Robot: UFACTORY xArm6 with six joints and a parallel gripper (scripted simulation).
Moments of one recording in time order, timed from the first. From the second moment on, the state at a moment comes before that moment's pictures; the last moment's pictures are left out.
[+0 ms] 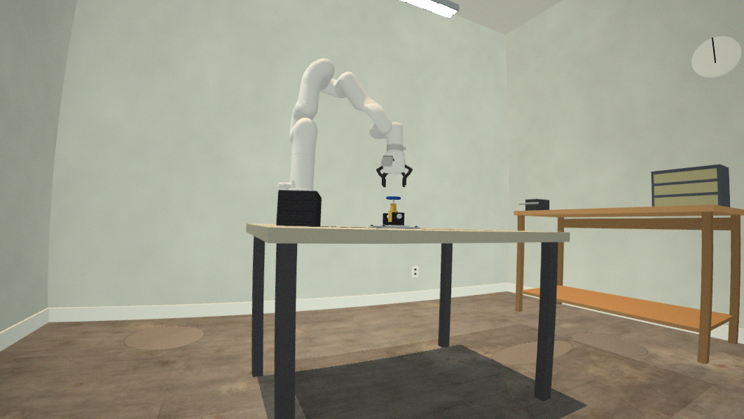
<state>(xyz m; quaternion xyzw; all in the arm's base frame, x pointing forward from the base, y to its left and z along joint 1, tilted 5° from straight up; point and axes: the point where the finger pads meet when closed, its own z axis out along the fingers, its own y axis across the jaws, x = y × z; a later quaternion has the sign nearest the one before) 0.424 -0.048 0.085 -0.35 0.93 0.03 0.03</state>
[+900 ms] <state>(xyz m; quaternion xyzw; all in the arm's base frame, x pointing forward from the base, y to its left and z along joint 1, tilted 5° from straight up) 0.425 -0.046 0.058 -0.35 0.93 0.03 0.03</state>
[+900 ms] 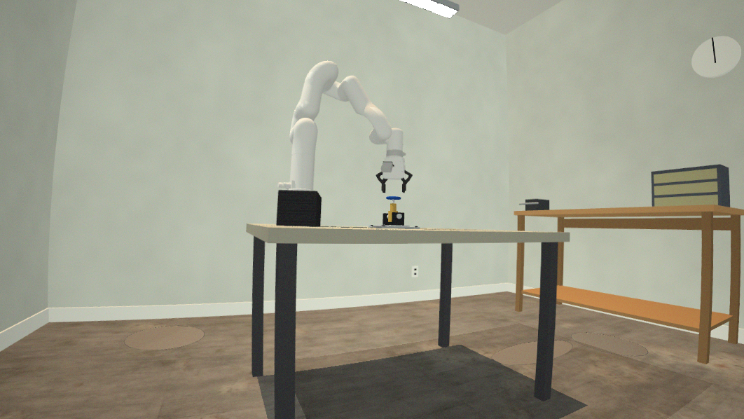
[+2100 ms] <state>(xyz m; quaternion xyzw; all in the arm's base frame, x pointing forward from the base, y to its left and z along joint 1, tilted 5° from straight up) 0.425 -0.045 0.054 -0.35 0.93 0.03 0.03</state>
